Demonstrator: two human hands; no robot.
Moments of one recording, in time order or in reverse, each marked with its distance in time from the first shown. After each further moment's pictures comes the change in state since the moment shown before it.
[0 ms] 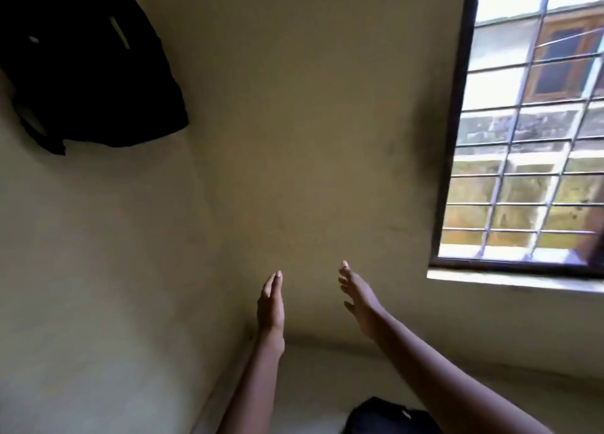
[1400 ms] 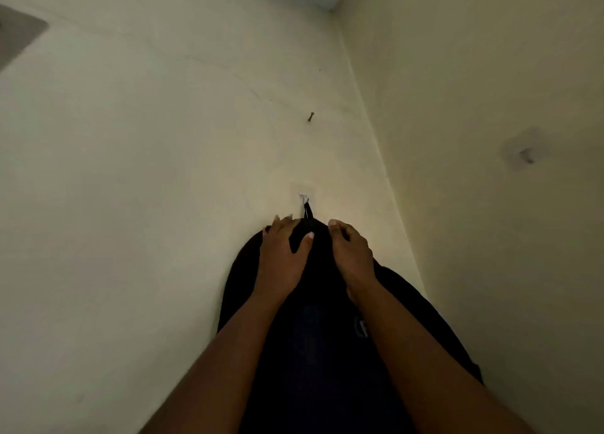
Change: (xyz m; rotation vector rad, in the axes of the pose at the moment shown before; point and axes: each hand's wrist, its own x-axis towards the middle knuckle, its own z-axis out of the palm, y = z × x) left_hand 0.420 0.621 -0.279 0.881 0.936 1.252; right_hand 0.236 -0.638 0.557 0.349 -0.567 -1.164
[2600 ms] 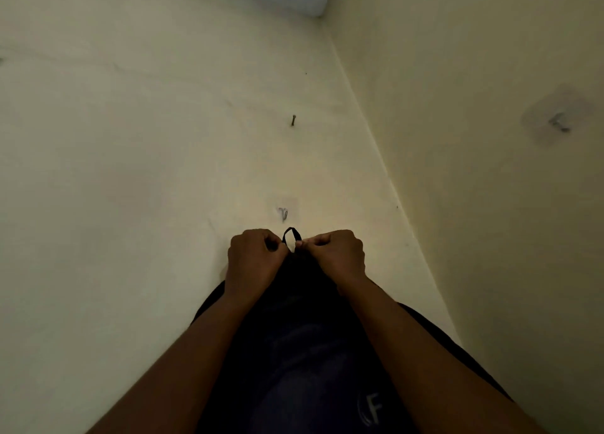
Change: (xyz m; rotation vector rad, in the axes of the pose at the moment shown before) left_hand 0.060 -0.012 0.030 0.262 0.180 -0.031; right_hand 0.086 0.035 0.002 -0.168 -0.040 -0.070
